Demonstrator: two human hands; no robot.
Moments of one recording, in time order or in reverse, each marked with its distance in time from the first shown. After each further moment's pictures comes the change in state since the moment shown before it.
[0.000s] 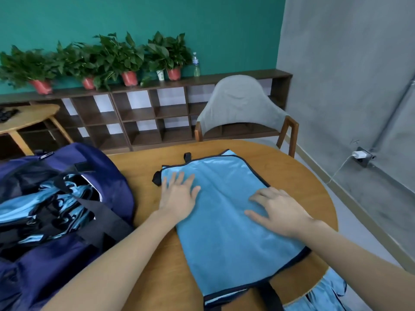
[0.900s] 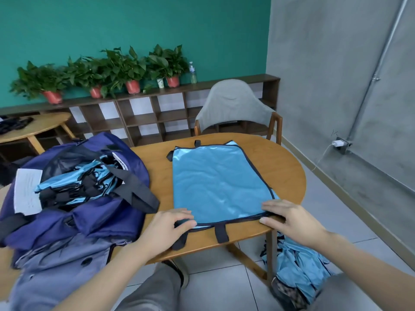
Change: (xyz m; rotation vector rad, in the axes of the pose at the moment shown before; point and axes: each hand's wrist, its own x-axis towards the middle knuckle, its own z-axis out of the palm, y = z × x) left_hand -0.197 -0.035 0.001 -0.558 0.044 0.291; right_hand -0.158 -0.021 0.011 0.387 0.129 0.019
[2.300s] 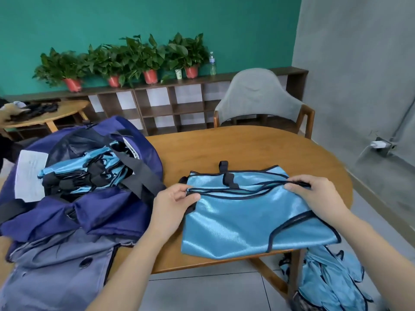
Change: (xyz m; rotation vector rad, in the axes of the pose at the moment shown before) left_hand 0.027 -0.004 -0.008 -0.632 0.345 -0.374; right_hand 0.086 0.003 0.007 0.371 0.240 0.287
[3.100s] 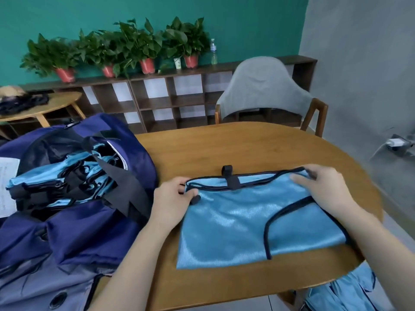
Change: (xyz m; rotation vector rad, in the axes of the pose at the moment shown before) left_hand 0.070 0.001 0.011 0.378 0.086 -0.023; right_hand 0.059 -0.013 0.013 -0.113 0.045 0.006
